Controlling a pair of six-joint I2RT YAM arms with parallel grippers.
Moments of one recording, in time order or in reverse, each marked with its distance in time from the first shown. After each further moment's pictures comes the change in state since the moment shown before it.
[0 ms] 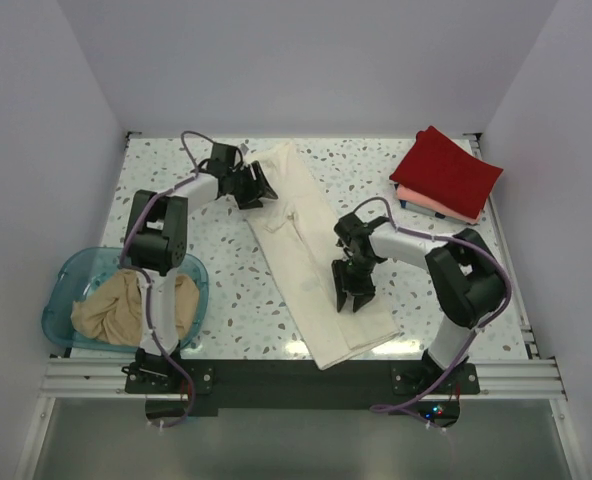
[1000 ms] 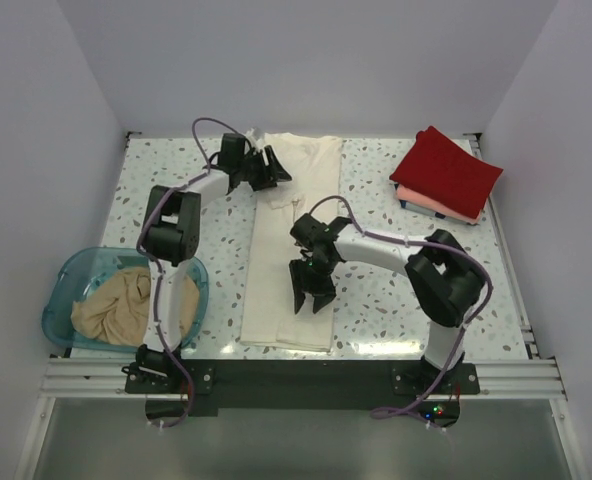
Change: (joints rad) left arm -0.024 0.212 0.254 0.219 0.104 0.022; right arm 0.266 0.125 0.251 0.017 -0.112 0.218
